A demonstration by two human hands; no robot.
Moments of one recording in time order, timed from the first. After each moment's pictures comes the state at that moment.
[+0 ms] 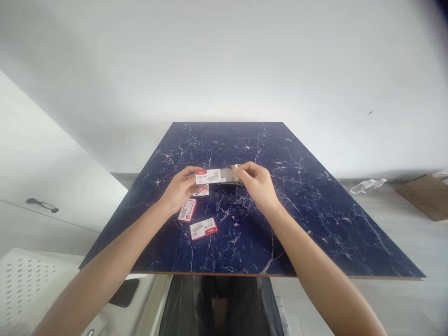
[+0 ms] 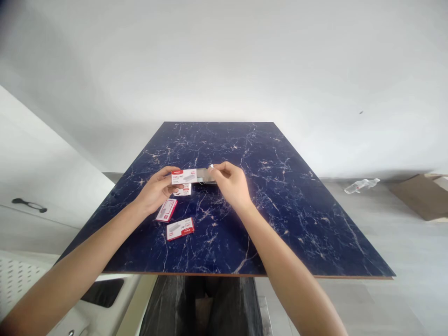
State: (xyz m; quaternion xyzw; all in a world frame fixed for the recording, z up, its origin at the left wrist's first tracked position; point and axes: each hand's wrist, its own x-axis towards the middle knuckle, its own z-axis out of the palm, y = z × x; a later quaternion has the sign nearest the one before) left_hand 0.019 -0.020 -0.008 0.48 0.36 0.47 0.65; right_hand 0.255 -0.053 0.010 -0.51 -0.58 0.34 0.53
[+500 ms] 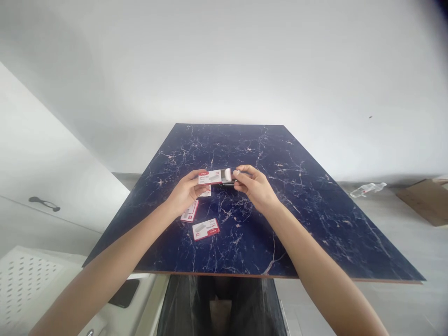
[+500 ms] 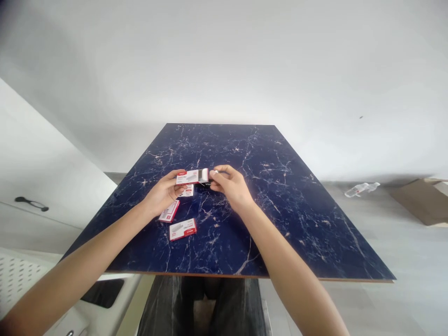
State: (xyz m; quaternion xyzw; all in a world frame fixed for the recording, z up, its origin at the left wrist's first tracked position) left_hand 0.024 -0.019 -0.015 0.38 0.35 0.49 0.71; right_hand 0.253 -0.049 0.006 -0.43 -0.41 0.58 0.56
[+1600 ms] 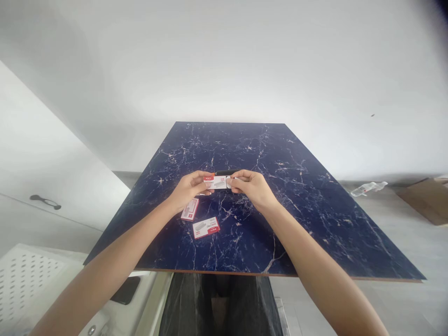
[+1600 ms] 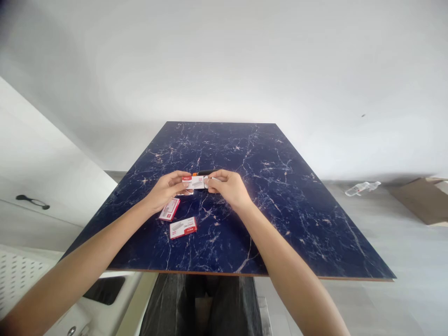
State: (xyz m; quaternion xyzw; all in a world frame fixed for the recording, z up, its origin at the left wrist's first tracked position) left_hand 0.022 -0.024 -0.017 0.57 0.37 0.41 0.60; right_hand 0.248 -0.047 -0.004 -0.47 -0.47 0.55 0.51
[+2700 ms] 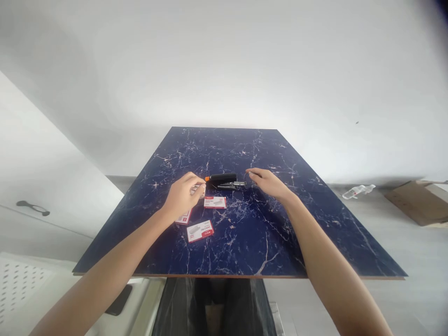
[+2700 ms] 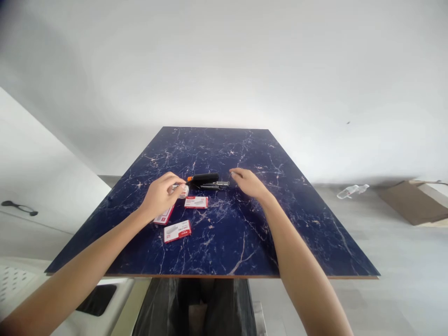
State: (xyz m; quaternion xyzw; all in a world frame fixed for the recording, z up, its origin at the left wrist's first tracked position) left_hand 0.023 -0.032 -0.008 0.83 0.44 0.33 0.06; right_hand 0.344 -0.015 -0.006 -0.61 -0.68 0.28 0.30
